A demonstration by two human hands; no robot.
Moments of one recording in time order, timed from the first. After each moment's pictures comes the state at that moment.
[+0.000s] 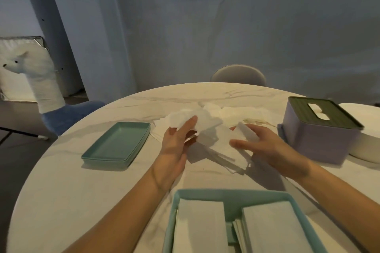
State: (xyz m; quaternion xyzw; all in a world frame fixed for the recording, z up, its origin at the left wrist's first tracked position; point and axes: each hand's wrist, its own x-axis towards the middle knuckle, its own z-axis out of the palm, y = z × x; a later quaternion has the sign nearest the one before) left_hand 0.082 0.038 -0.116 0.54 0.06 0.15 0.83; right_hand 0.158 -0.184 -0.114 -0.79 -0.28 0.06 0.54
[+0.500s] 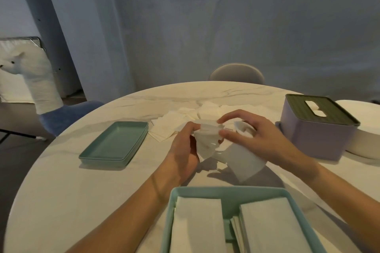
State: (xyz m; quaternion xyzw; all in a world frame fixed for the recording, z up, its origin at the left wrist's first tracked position) left_hand 0.076 0.010 -0.108 0.47 0.10 0.05 0.87; right_hand 0.126 -0.169 -0.079 -0.83 -0.33 -0.03 0.45
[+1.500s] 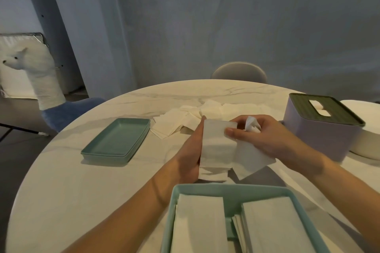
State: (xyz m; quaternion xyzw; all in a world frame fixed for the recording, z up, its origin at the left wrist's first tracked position) left_hand 0.083 0.006 -0.120 0.53 0.04 -0.10 0.84; right_hand 0.119 -0.174 -0.070 -0.82 -0.25 0.05 0.51
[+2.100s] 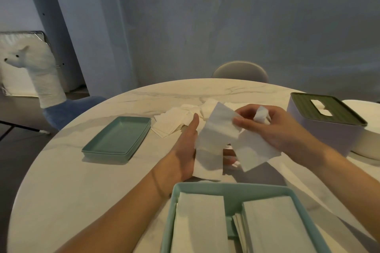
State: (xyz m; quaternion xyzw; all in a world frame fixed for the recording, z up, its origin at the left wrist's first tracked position) left_hand 0.082 0.017 -0.113 0.56 0.09 -0.07 0.82; right_hand 0.120 -0.183 -0.058 -0.77 -0.28 0.04 0.57
